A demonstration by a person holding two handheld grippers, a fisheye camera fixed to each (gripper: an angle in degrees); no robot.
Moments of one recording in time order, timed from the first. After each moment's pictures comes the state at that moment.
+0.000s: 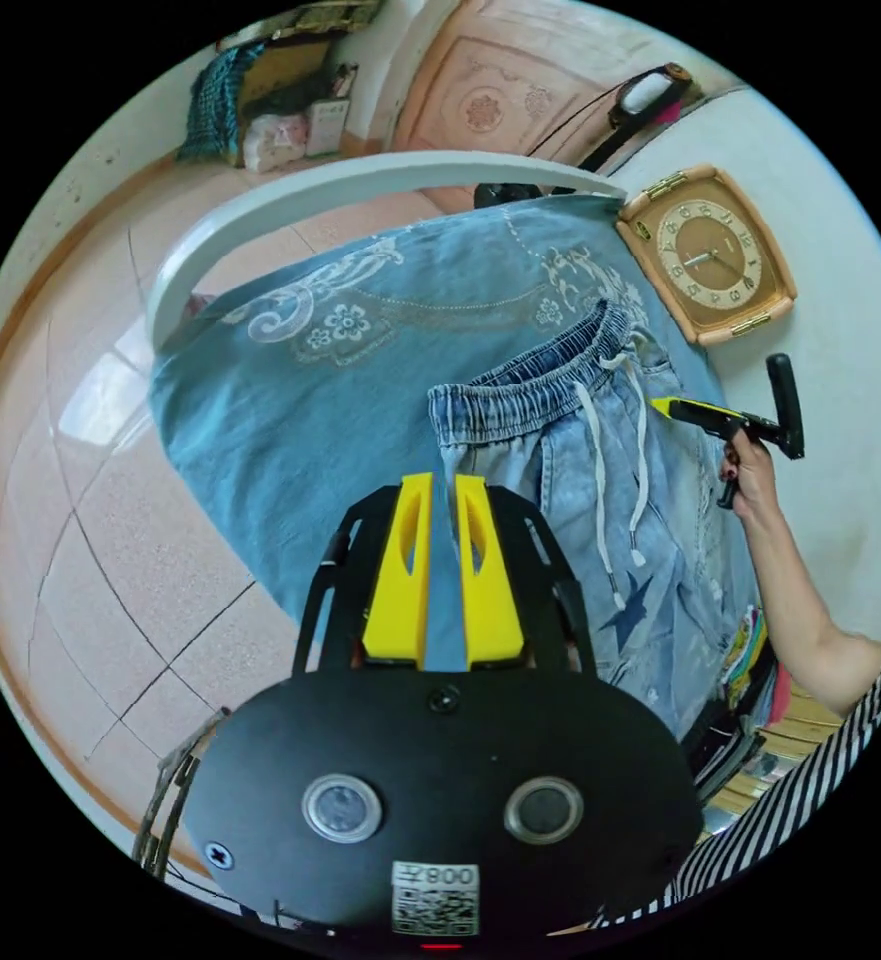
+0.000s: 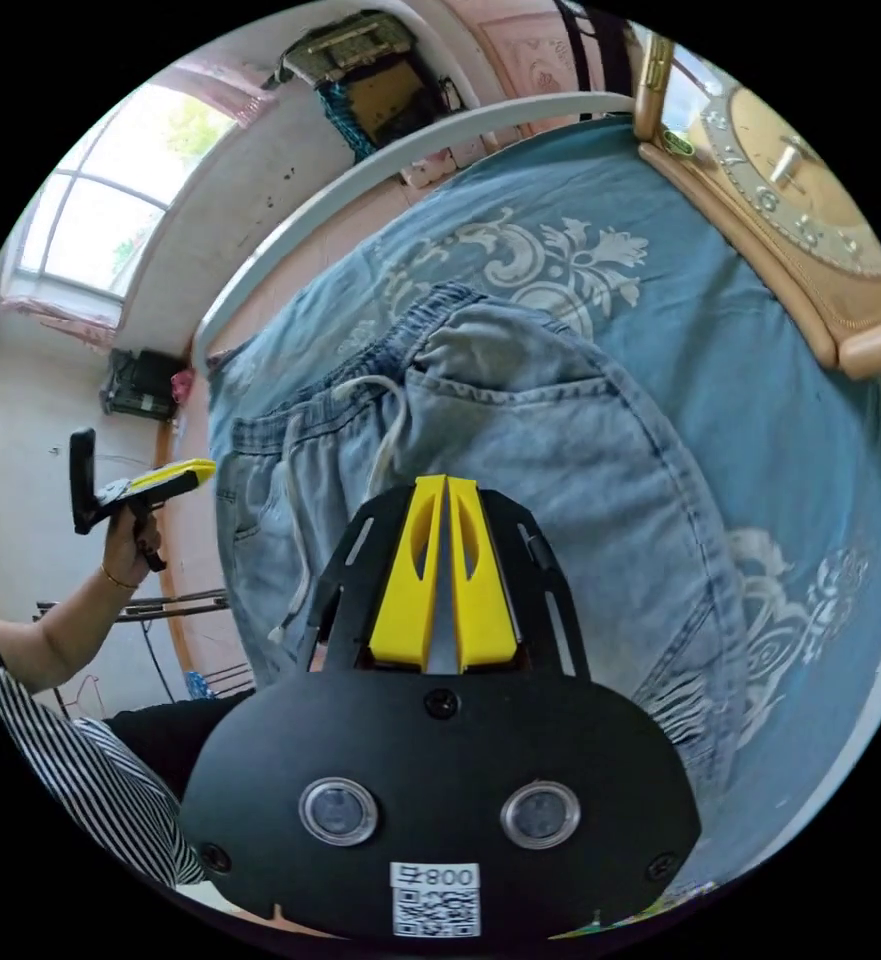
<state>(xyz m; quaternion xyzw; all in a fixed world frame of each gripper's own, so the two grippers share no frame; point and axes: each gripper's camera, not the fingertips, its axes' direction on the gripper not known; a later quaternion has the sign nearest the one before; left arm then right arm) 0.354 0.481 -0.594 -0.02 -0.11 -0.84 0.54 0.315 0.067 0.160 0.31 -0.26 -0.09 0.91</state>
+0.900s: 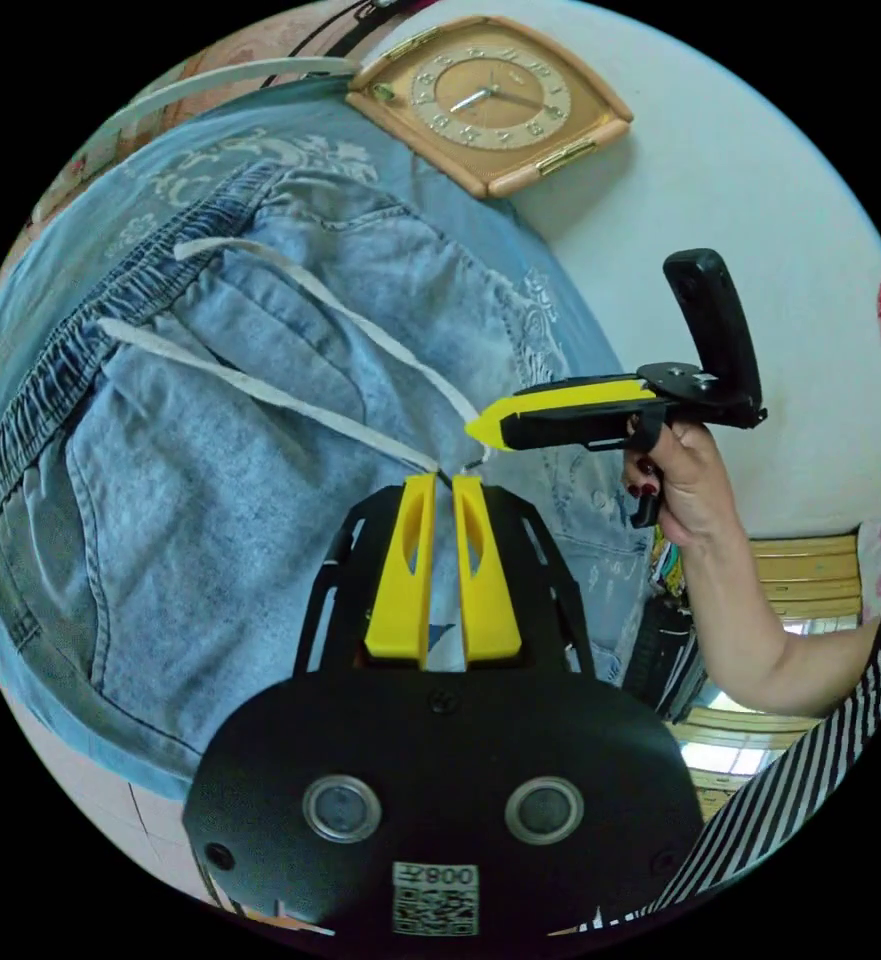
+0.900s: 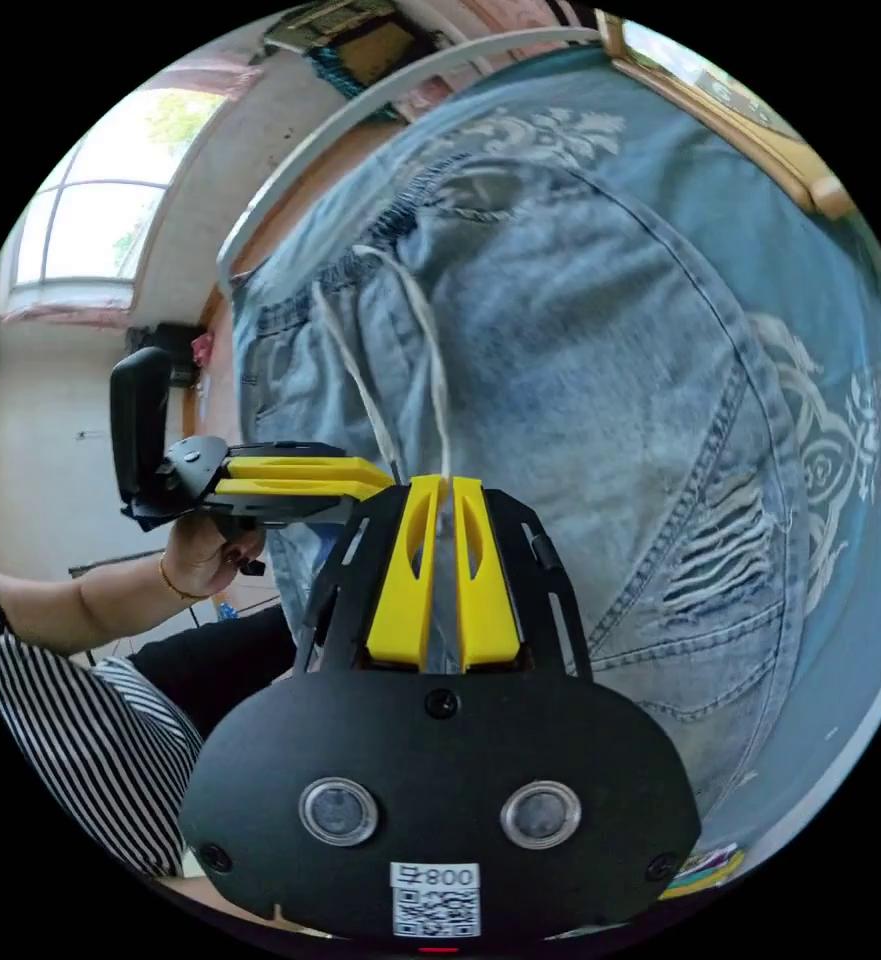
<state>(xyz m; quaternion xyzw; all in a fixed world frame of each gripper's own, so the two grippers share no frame) 0.236 0.406 -0.339 0.04 0.07 -0.74 0.66 0.369 0.166 0.139 0.22 -0.29 -0.10 0.93</state>
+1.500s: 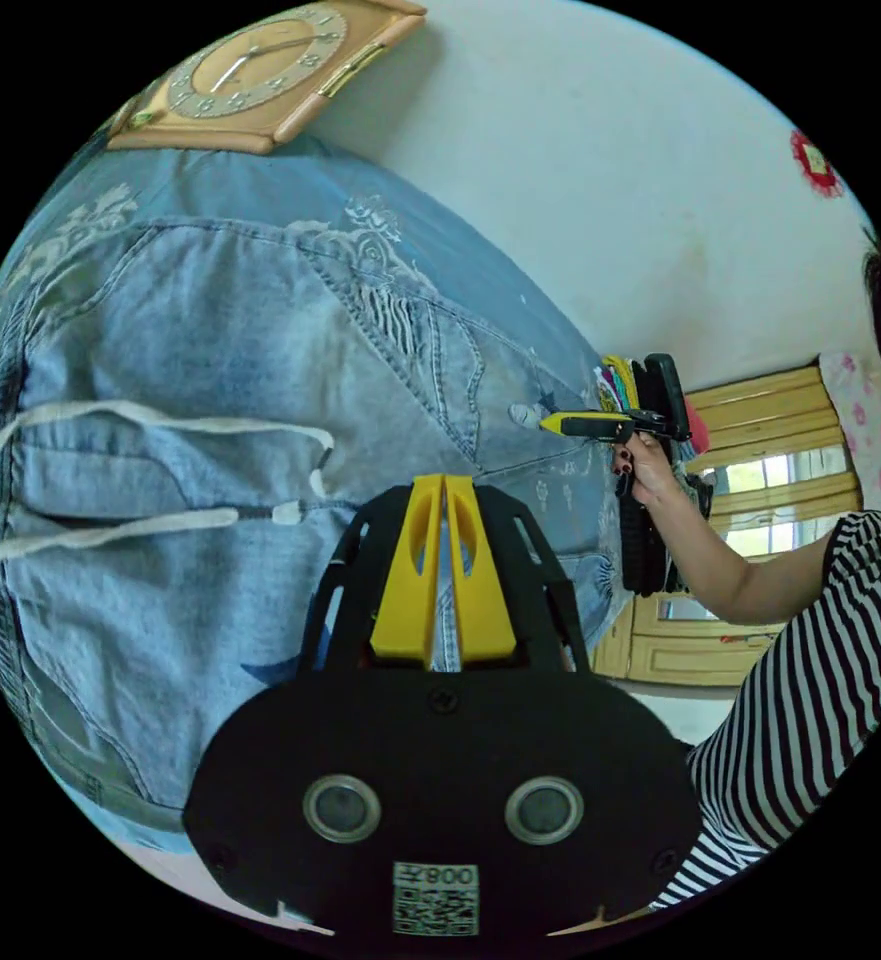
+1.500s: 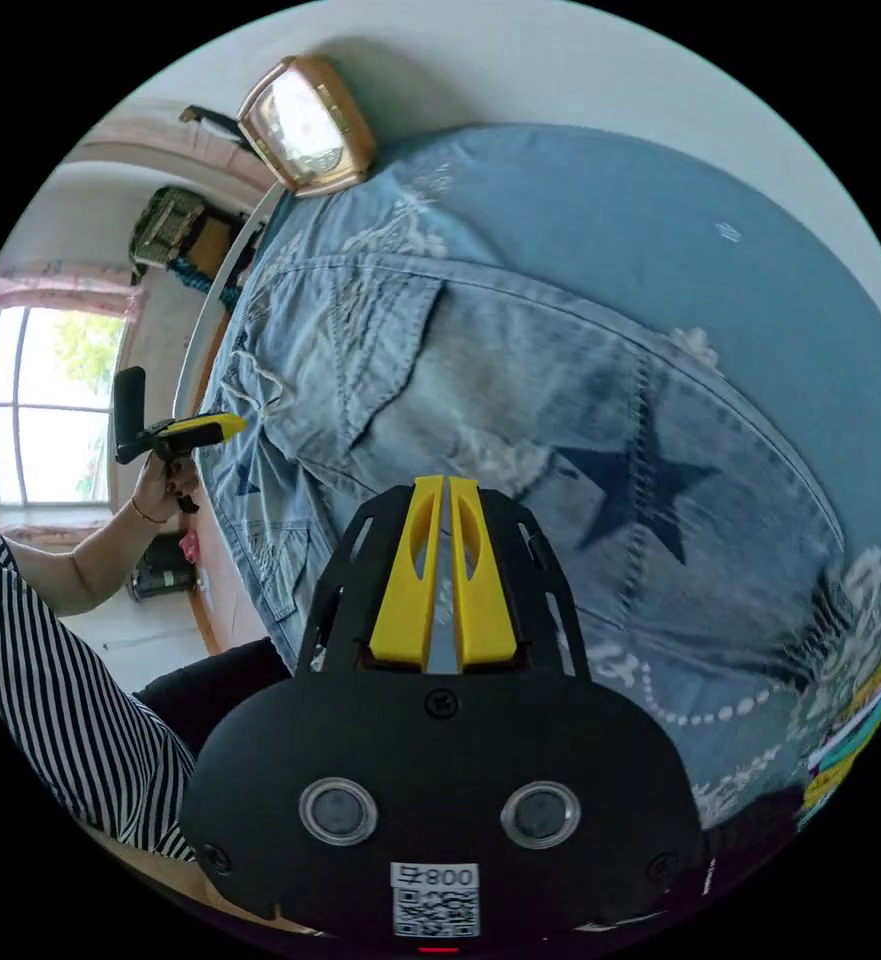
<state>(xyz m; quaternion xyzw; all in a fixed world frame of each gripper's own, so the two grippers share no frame) 0.159 0.307 -0.203 0.04 0.16 -0.57 0.80 0.517 0.425 0.211 0.31 -0.36 0.19 0.86</state>
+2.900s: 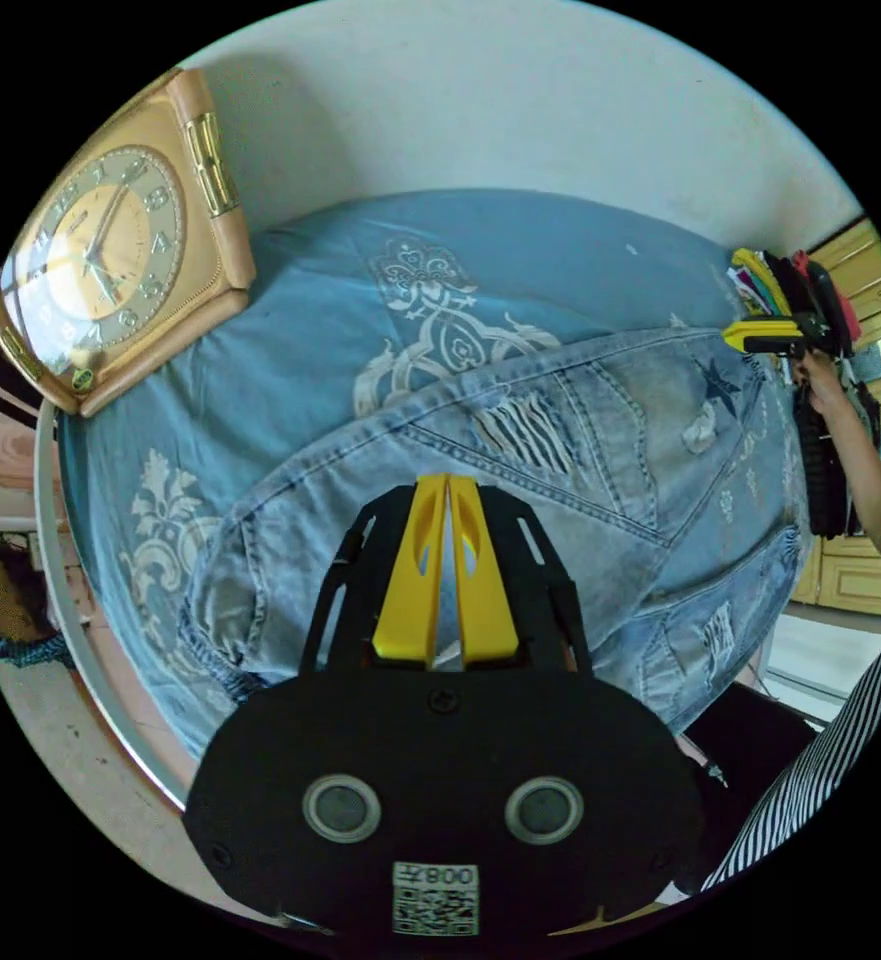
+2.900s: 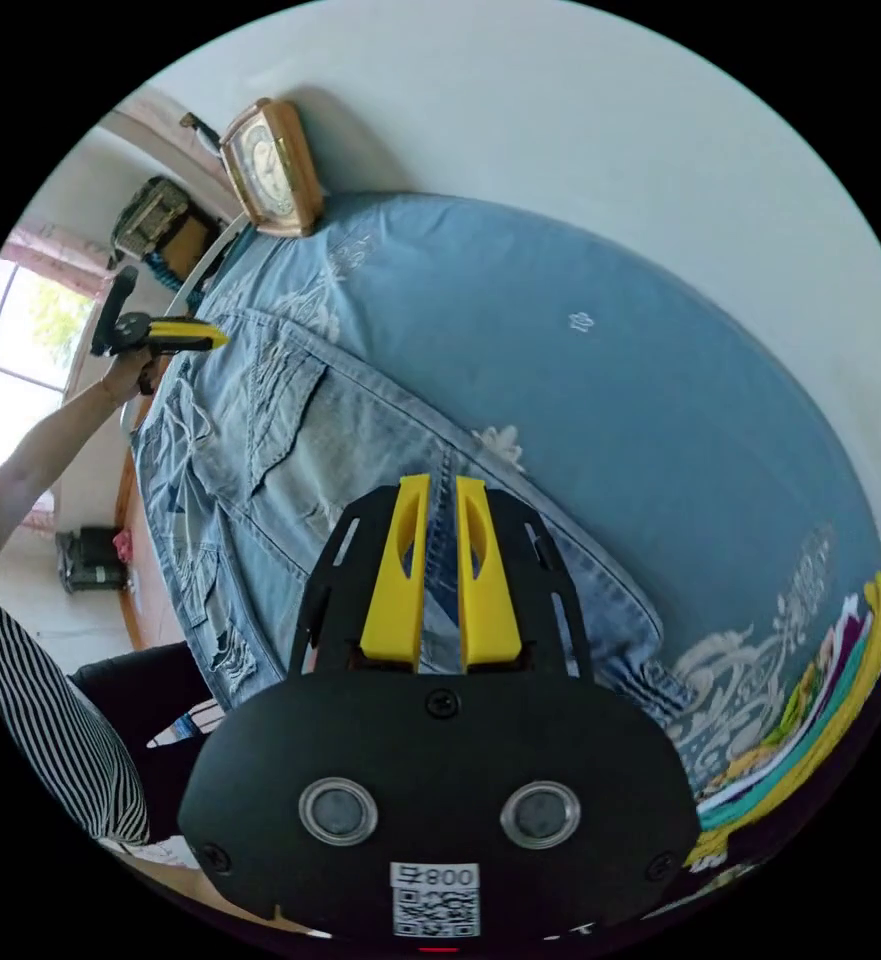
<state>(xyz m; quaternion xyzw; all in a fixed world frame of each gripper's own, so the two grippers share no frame) -0.046 0.068 0.047 -0.19 -0.03 -0.41 0.89 0.584 0.472 0.096 0.35 -0.26 0.19 0.88</state>
